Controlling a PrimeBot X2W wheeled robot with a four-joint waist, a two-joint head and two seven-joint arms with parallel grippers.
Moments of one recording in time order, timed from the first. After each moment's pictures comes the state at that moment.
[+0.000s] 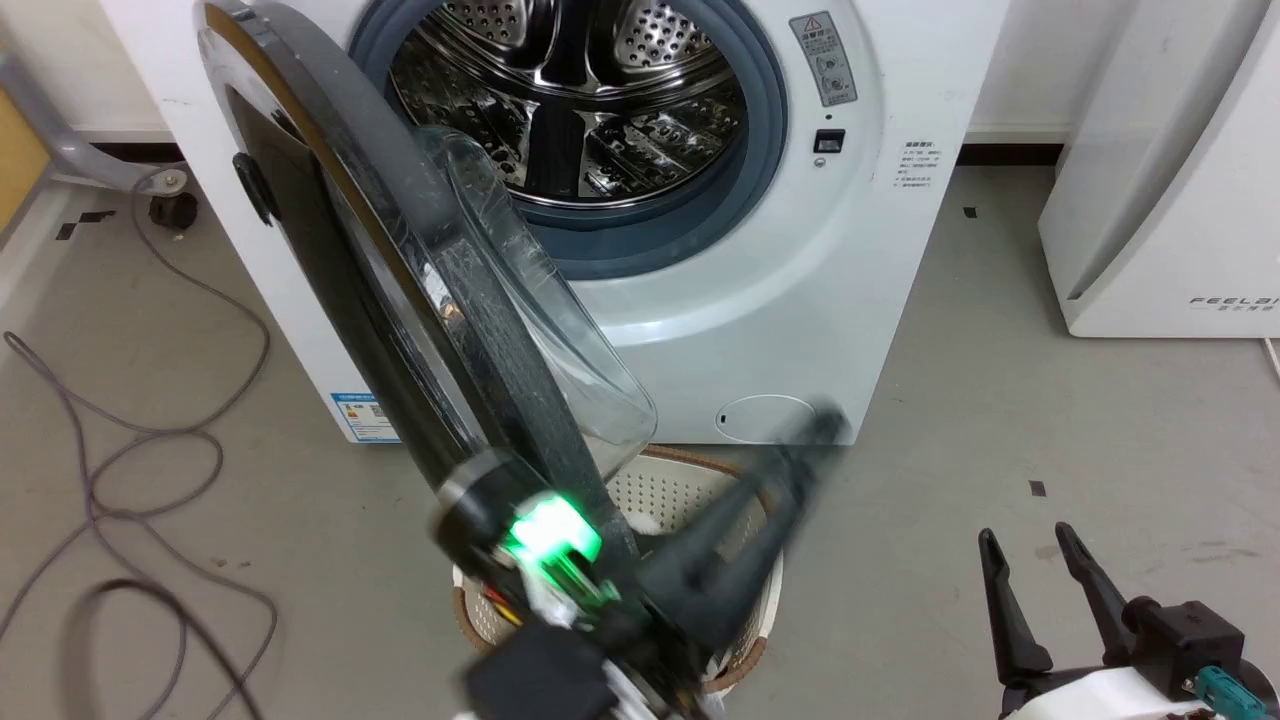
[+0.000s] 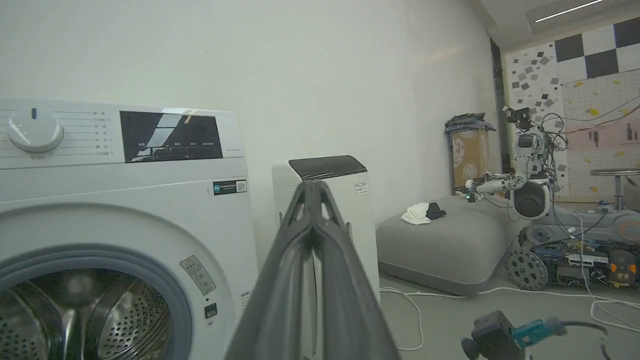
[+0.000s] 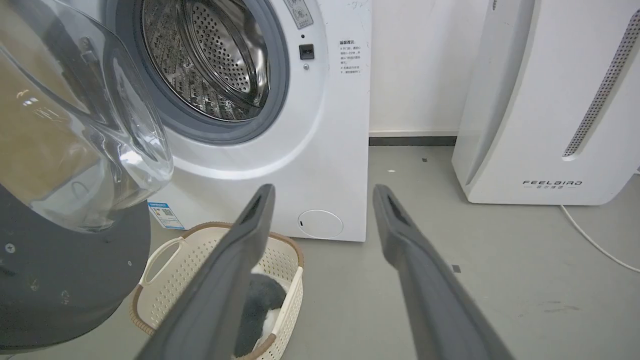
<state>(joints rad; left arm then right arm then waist) -0.19 0.09 -0.57 -0.48 -0.18 -0.12 -0.09 0.05 -0.05 -0.03 0.09 0.13 0.13 -0.16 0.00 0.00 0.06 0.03</state>
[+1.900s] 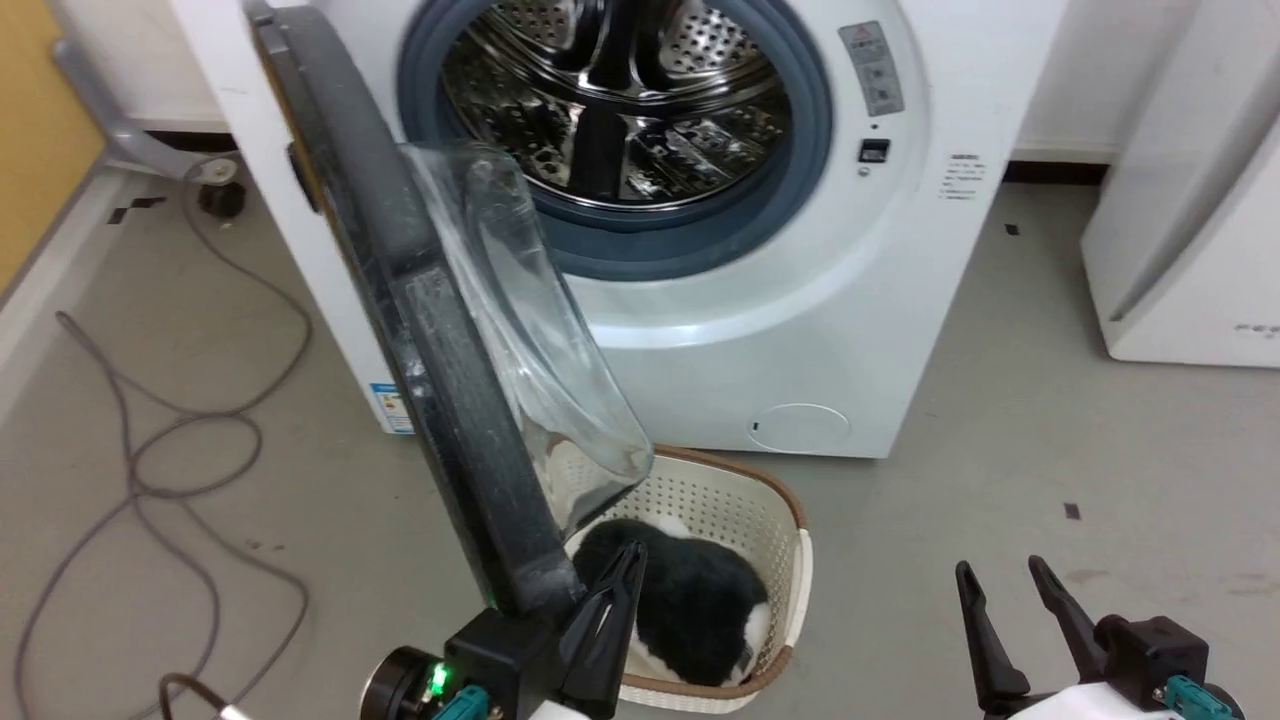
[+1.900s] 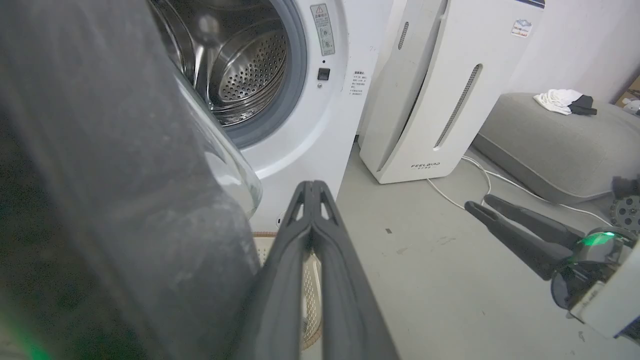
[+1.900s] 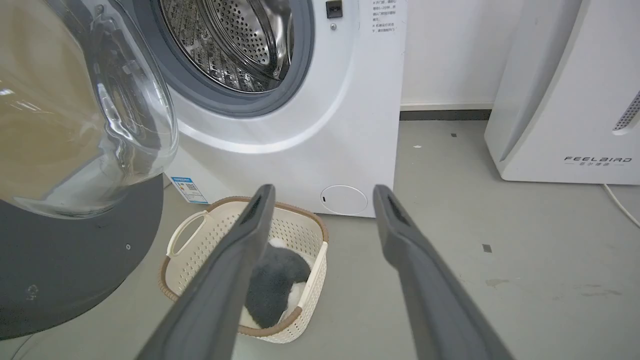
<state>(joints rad) 0.06 0.14 -0.49 -0.26 -0.25 0.14 0.09 0.05 -0.05 0.00 0.17 0.15 0.13 -0.15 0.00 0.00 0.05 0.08</state>
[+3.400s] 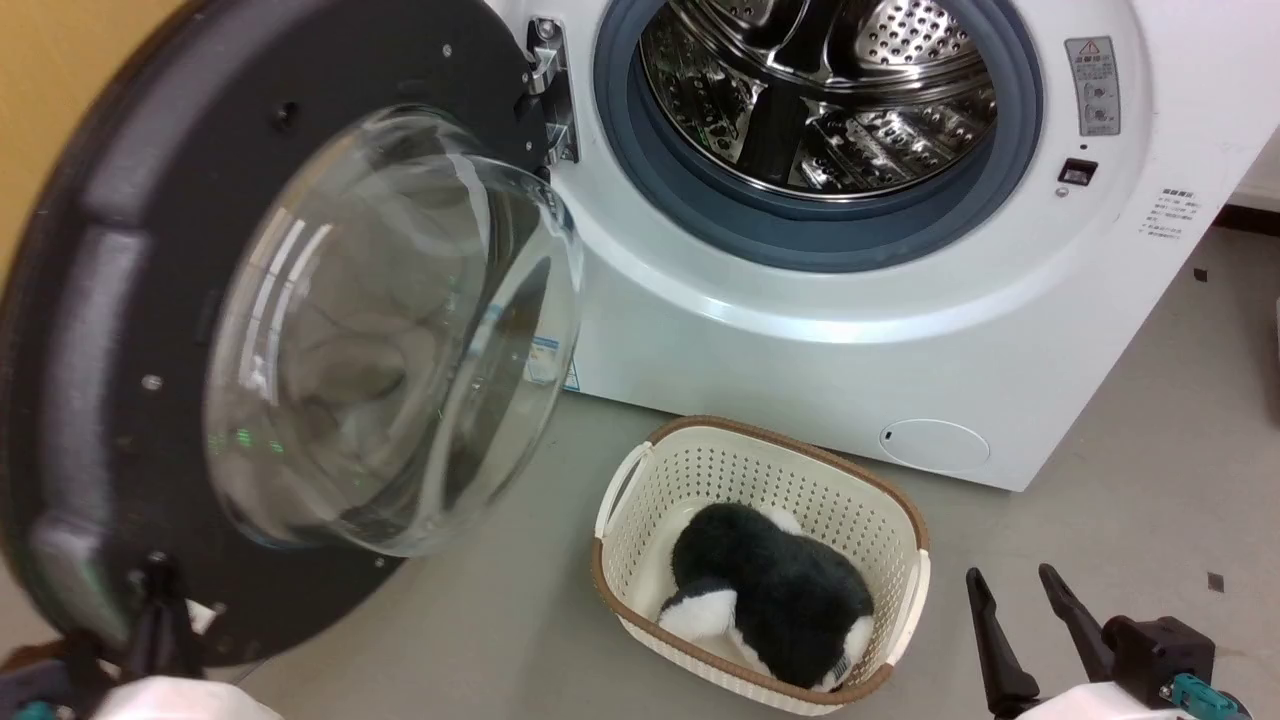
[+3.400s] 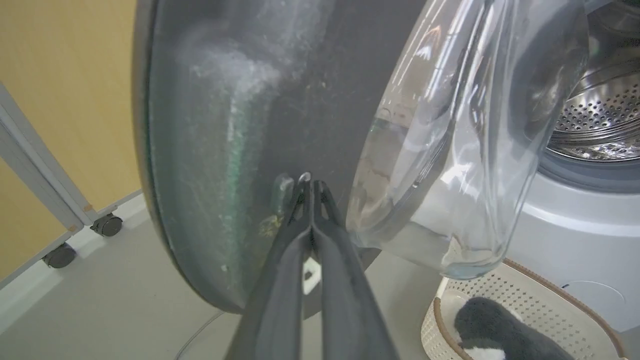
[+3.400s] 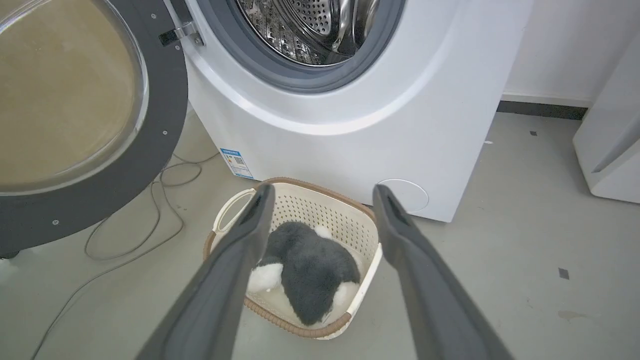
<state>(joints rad) 0.17 0.31 0.03 -0.14 -0.43 0.31 -0.03 0.05 -0.05 -0.02 0.19 0.15 0.13 -0.13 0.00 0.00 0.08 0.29</state>
